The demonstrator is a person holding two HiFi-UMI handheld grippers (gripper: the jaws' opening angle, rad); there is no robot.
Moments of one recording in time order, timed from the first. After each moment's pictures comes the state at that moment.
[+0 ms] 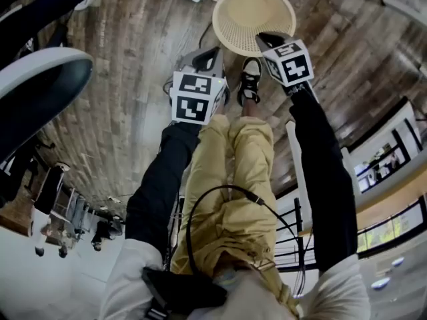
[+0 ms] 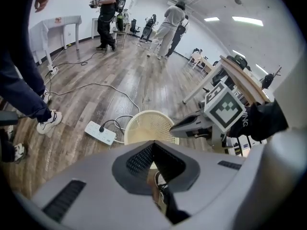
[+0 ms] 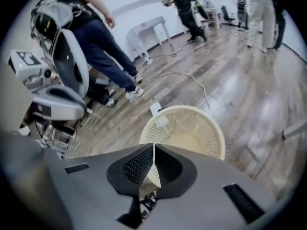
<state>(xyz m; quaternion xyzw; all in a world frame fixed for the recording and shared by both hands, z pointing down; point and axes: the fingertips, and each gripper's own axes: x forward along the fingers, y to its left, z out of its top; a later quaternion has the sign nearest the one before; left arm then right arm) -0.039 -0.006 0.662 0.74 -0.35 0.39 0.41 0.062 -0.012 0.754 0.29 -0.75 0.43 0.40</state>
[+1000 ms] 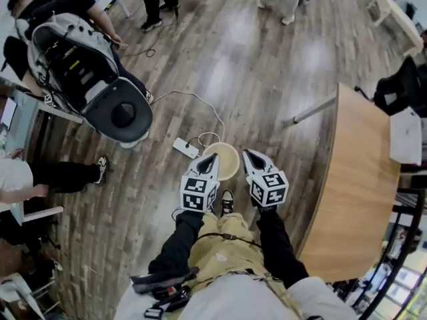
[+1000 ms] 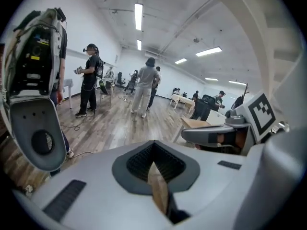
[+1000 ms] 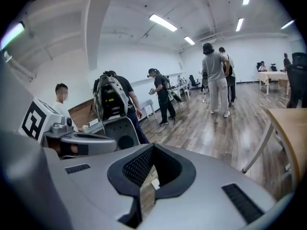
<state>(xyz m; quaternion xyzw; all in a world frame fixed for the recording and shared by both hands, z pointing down) 0.048 -0.035 0.149 0.87 -0.39 0.19 0.24 0.140 -0.034 0.154 0.54 -0.79 0.27 0.11</state>
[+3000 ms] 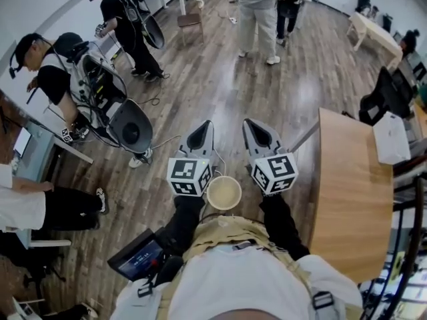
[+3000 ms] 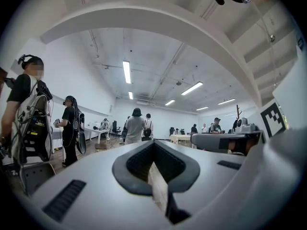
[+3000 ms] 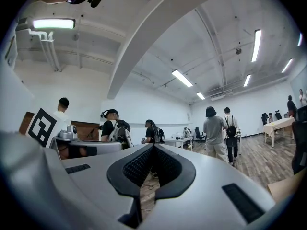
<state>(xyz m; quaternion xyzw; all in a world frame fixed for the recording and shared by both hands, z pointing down) 0.019 -0.078 -0.151 0.91 -0.42 -0.03 0.04 0.117 -0.054 -0.157 0.58 -0.82 0.00 -0.03</state>
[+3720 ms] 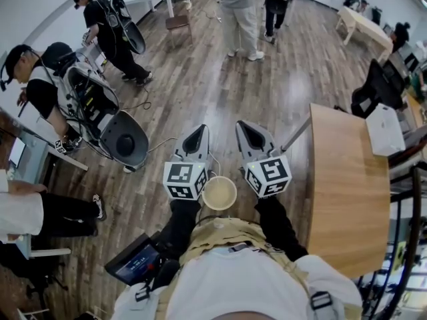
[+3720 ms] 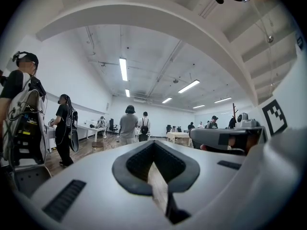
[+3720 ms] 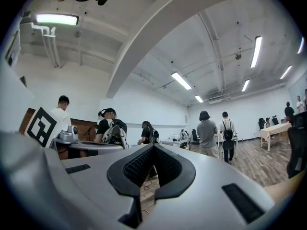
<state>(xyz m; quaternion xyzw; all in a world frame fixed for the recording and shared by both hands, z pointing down) 0.036 -0.066 -0.141 0.92 -0.40 -0.02 0.04 0.125 -0.040 -0.159 0.59 -0.81 -0.02 -0.03</state>
